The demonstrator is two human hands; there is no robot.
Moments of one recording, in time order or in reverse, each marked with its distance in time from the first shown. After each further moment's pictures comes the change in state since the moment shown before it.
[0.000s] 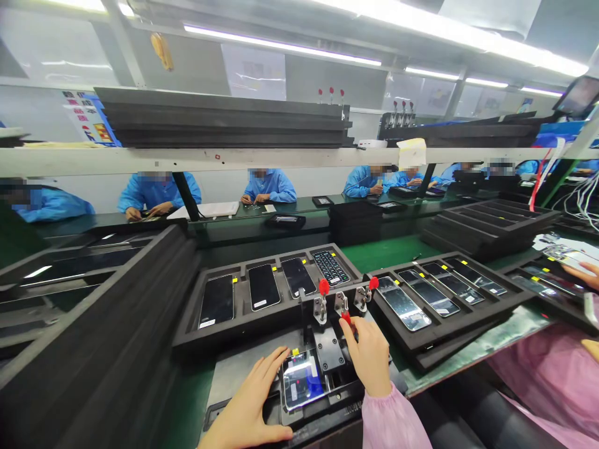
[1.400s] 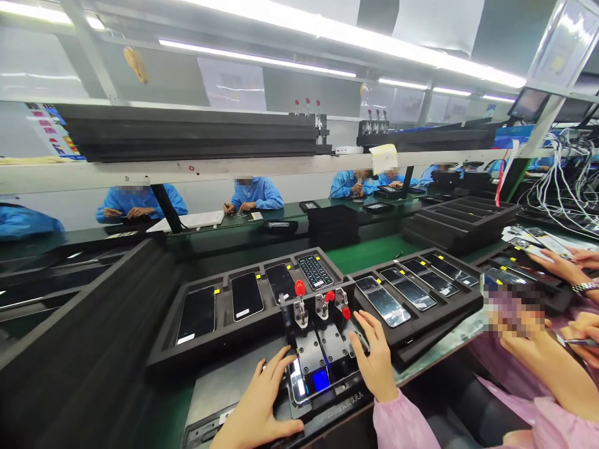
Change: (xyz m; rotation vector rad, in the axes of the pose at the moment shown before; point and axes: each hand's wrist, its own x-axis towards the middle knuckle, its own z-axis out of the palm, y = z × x) left_hand 0.037 0.025 0.022 0.077 0.005 0.049; right_hand -0.012 0.056 -0.017 0.225 0.158 -0.076
